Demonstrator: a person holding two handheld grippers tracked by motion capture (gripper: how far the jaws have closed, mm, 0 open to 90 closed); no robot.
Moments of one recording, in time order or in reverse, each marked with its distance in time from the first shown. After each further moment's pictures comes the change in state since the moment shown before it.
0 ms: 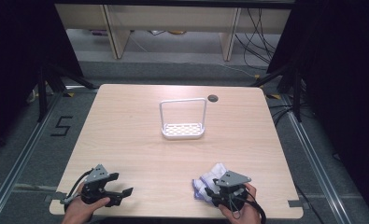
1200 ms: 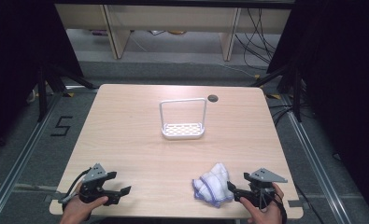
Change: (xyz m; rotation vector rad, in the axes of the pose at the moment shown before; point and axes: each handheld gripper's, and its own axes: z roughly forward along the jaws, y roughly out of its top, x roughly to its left) left arm 0.005 -0.001 -0.003 -0.007 0.029 -0.002; right arm -0.055 -0.040 -0.026 -0.137 -0.093 0.306
